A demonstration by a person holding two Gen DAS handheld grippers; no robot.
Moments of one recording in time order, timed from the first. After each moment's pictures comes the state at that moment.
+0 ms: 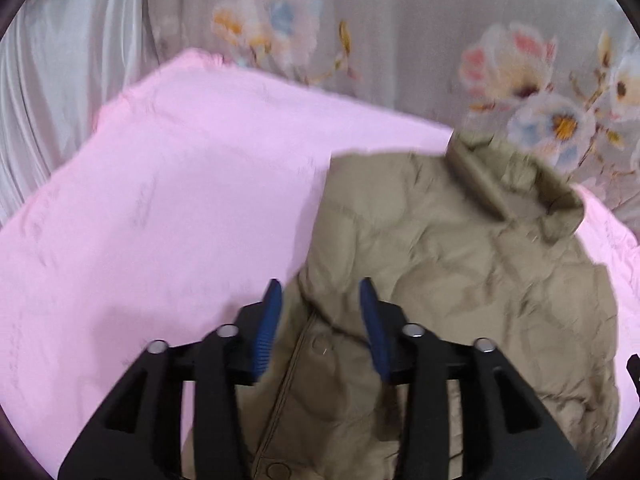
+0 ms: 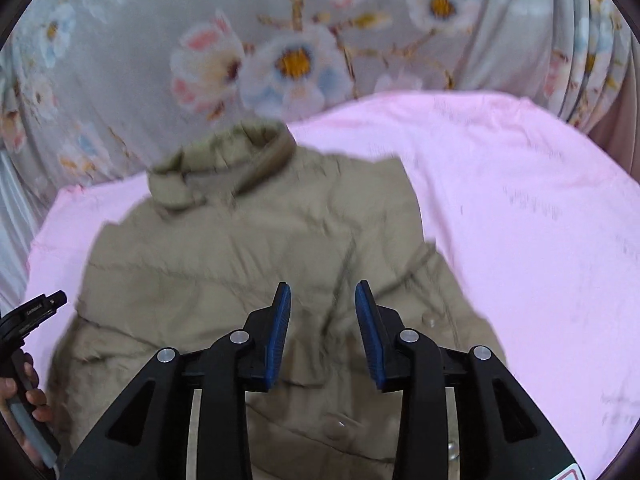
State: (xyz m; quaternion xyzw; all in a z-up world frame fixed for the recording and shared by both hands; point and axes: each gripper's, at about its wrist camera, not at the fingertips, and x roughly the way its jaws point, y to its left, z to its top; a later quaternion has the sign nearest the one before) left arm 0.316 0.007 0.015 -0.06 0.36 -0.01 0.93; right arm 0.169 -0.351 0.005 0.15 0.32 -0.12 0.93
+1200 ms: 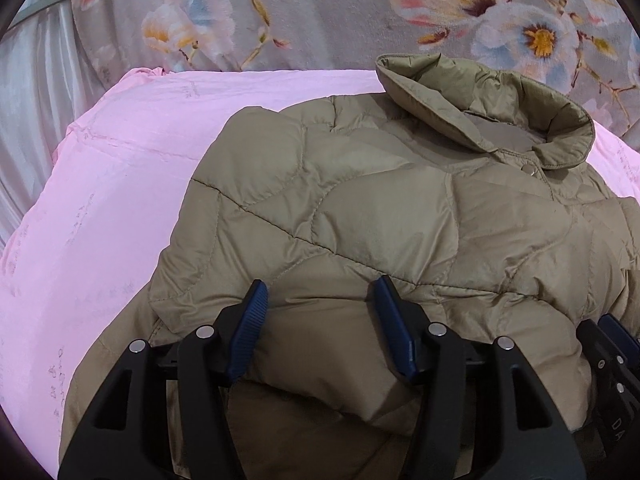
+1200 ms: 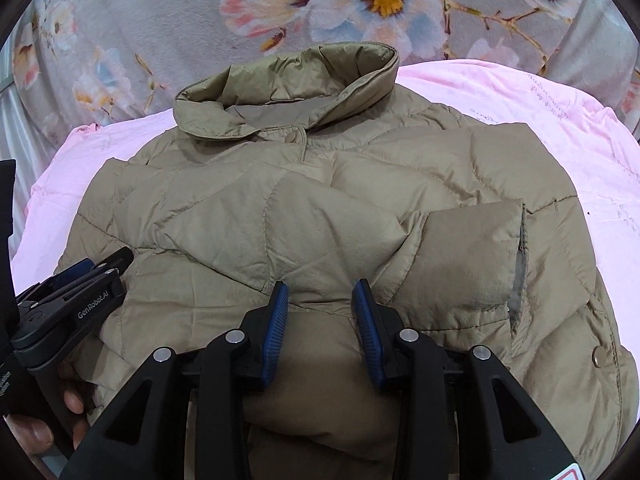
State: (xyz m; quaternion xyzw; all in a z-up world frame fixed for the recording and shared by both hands) left arm 0.352 -0.092 -0.061 0.04 0.38 -0.01 0.92; right arm 0.265 -0.295 -0.067 0.10 0.39 -0.05 0.91
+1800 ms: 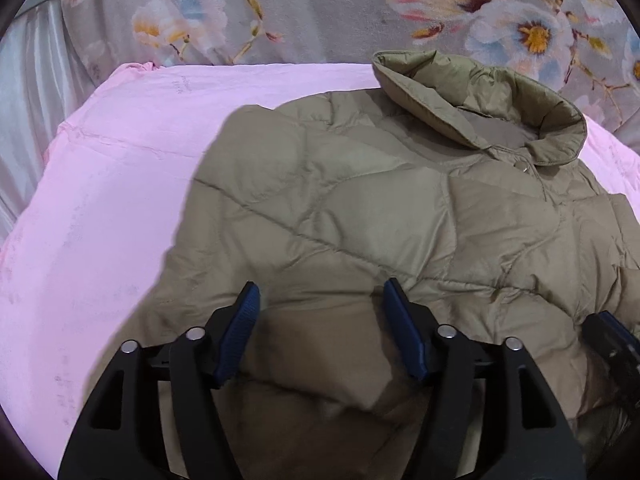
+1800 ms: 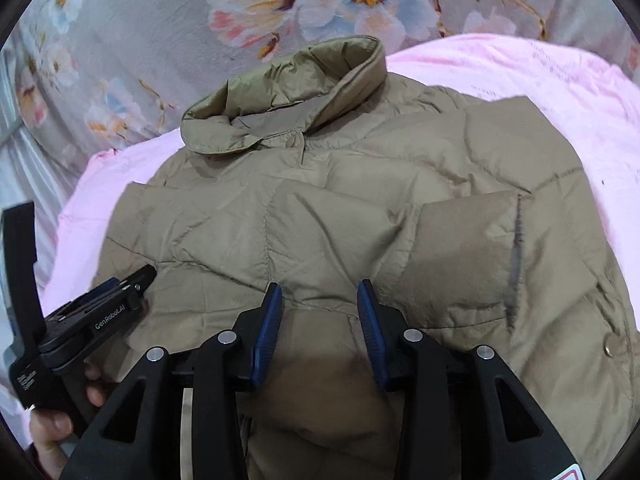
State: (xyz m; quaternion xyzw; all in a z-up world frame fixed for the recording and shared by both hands) left arm 0.352 -0.081 -0.045 0.04 0.40 -0.03 0.91; right arm 0.256 -0.324 -0.060 0.19 0.40 0.00 0.90
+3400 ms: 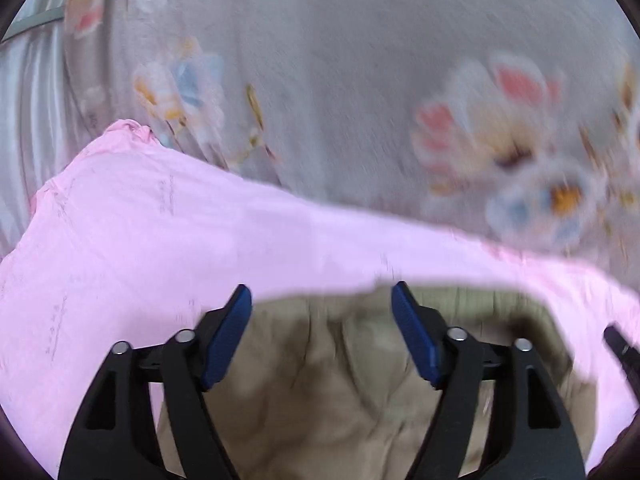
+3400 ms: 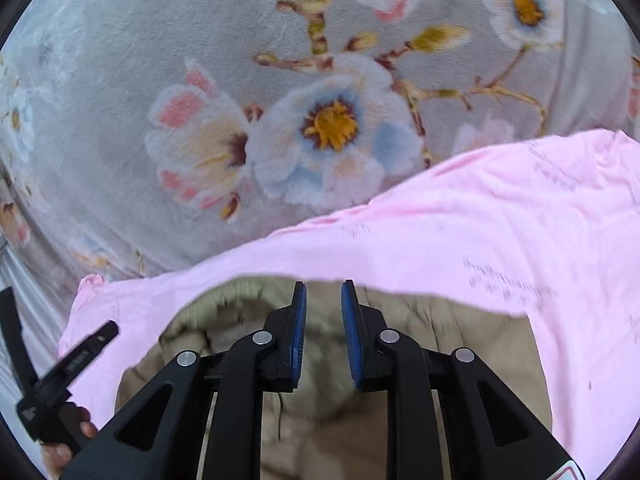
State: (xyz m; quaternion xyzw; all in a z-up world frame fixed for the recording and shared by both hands) left arm 0.483 -0.104 0.056 -0.07 0.31 -0.01 0.95; right arm 0.387 -0.420 0.033 0.23 0.27 -0.05 0.93
